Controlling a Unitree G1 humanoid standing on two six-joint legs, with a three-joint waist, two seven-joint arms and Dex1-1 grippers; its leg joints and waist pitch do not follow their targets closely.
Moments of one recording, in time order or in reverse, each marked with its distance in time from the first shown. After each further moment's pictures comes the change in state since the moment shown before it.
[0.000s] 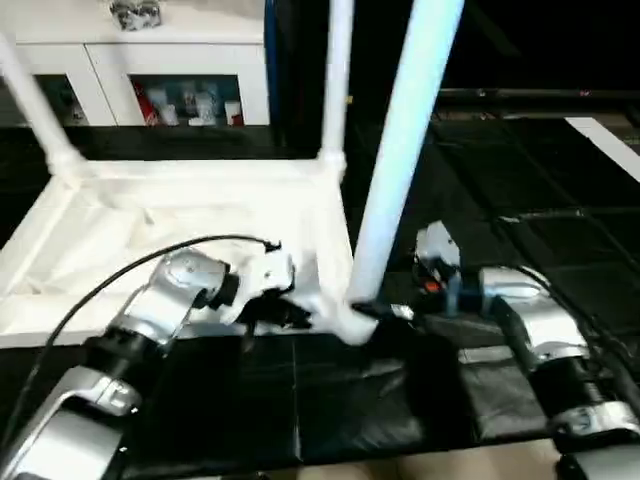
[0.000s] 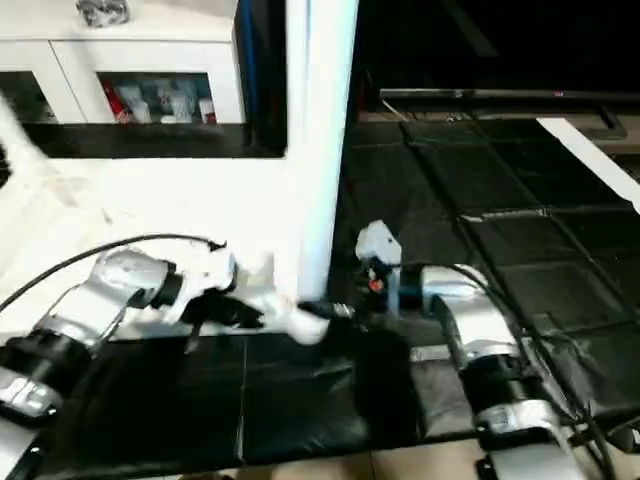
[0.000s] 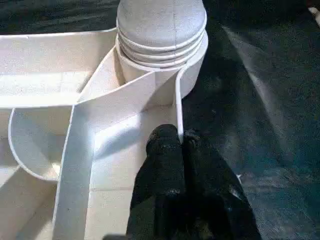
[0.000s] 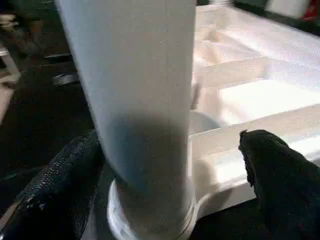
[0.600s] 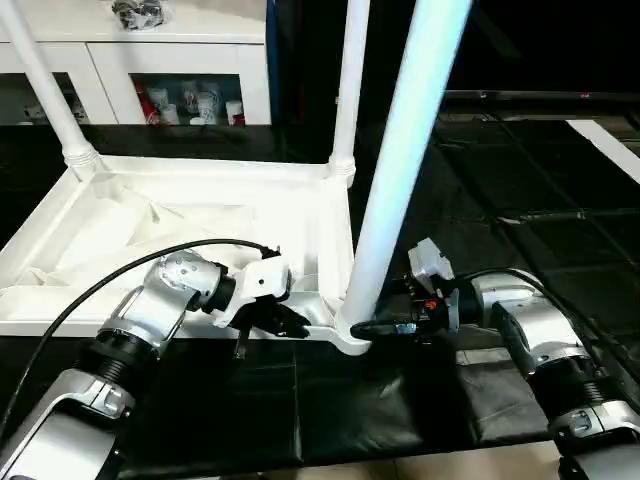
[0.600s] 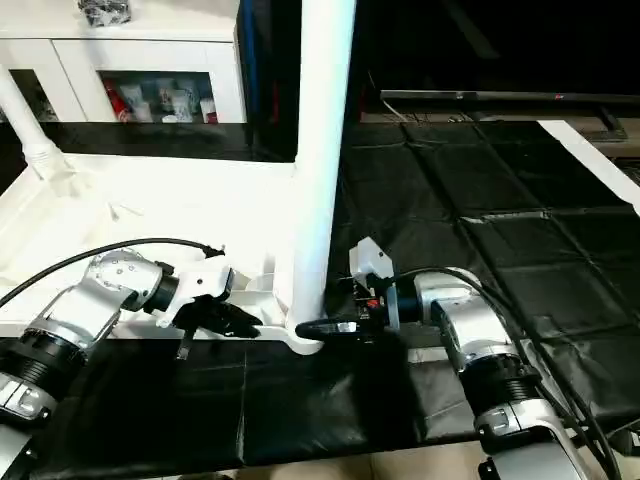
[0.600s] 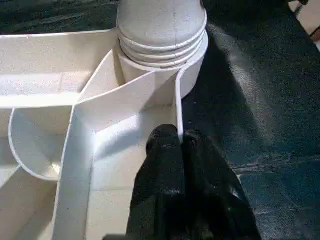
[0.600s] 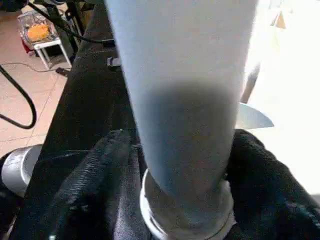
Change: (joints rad) left arm 0.008 0.011 -0.009 -0.012 0.001 -0.035 -0.042; right arm -0.001 -0.008 0.058 0.004 0.006 0.020 0.120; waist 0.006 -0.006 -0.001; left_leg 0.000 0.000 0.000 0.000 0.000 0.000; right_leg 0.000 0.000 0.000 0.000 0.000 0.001
